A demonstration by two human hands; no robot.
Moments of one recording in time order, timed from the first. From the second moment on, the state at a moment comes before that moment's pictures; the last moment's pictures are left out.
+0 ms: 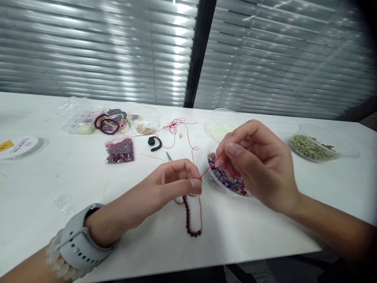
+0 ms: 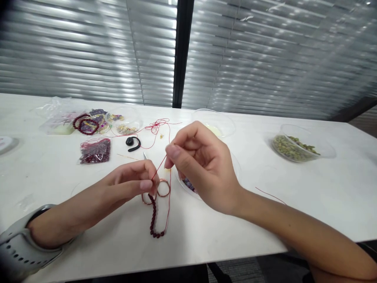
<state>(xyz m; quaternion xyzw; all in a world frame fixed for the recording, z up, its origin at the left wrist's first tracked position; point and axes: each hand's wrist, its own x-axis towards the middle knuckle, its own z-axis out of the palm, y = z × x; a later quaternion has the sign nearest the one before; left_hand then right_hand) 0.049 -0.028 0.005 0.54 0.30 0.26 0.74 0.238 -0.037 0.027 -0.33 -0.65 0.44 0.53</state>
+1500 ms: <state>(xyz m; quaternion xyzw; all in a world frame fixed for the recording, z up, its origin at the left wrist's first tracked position) 0.054 -0.026 0.003 0.54 0.40 0.30 0.68 0.289 -0.002 0.066 -0.50 -0.85 0.19 0.03</state>
